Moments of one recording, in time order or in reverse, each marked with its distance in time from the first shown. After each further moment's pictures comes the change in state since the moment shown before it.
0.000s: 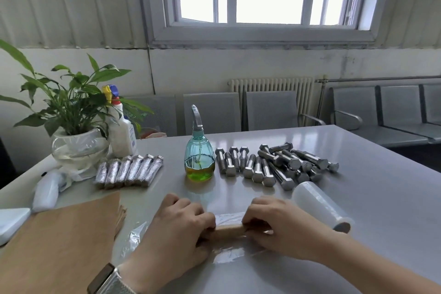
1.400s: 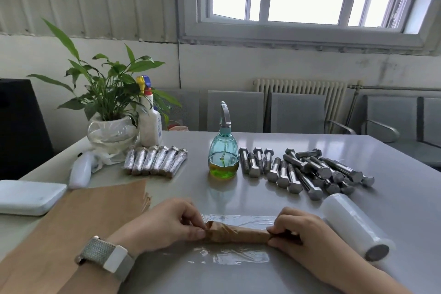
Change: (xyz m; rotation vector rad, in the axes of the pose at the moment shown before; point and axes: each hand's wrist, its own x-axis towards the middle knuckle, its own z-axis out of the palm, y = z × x) left_hand -0.017 -0.054 -0.014 -0.749 -0.348 -0.445; right_hand -0.005 -0.009 0.007 0.177 0.127 0.130
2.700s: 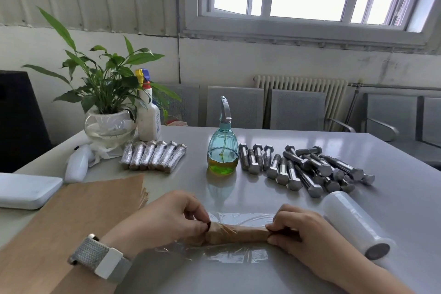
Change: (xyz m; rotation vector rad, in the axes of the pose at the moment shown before) left_hand -0.005 0.008 0.002 -0.036 0.048 -0.036; right_hand 0.002 0.007 0.003 0.034 -0.025 0.001
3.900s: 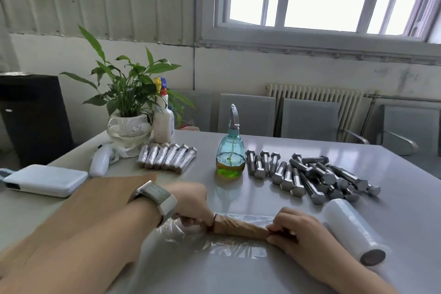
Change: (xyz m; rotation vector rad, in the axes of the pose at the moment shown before) left_hand 0.027 0.039 -0.010 0.385 -0.257 -0.370; right_hand 0.000 0.001 0.002 -0.031 0.005 -0.044
